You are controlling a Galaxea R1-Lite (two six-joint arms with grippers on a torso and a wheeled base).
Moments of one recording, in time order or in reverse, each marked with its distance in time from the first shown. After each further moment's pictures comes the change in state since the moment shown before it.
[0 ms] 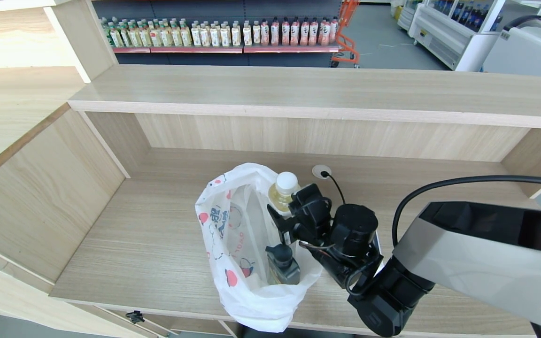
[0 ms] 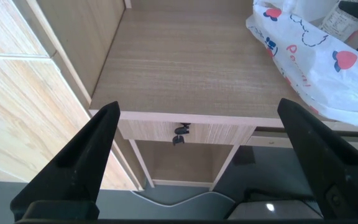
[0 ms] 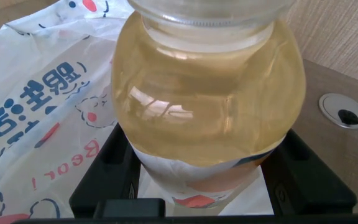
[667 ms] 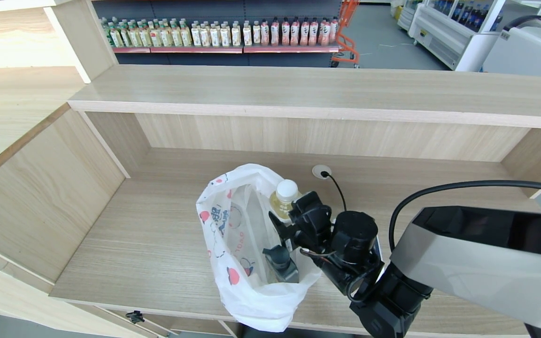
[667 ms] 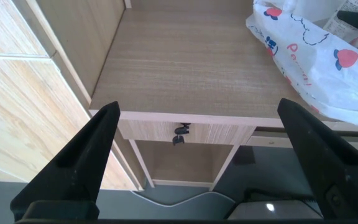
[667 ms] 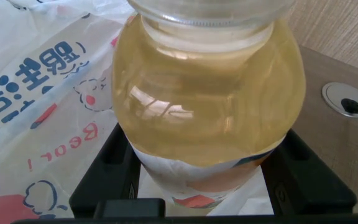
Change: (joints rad) left arm 0.000 0.000 0.000 0.000 0.000 0.000; right arm 0.001 0.017 0.038 -0.026 -0.003 -0.010
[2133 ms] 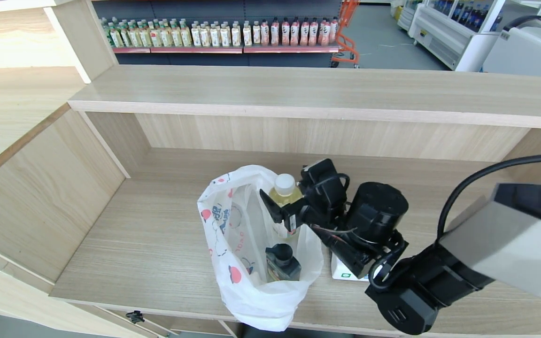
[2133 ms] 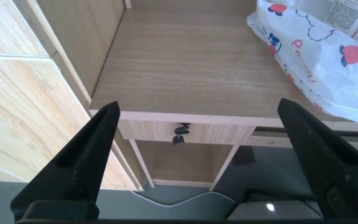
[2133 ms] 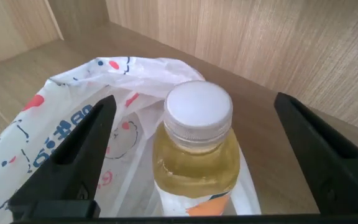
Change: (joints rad) left arm 0.000 0.000 0.000 0.000 0.000 0.000; right arm 0.021 -0.207 -0.002 0.125 0.013 -0.001
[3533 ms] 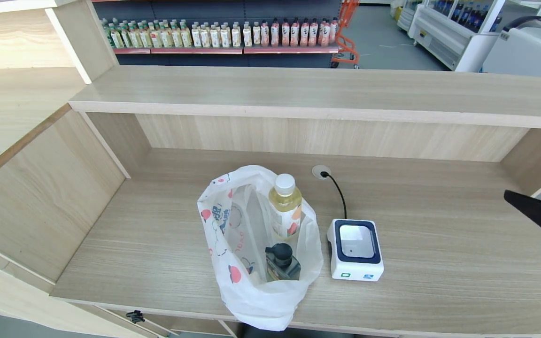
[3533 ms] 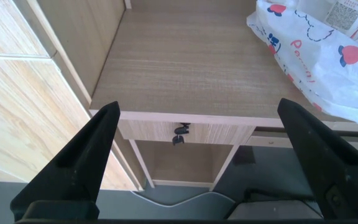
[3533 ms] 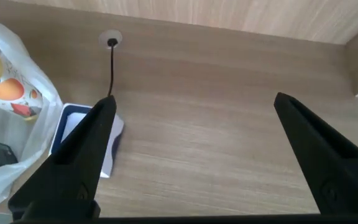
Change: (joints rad) left arm 0.000 0.000 0.000 0.000 0.000 0.000; right arm -0.705 -1.140 0.329 1.112 0.151 0.177
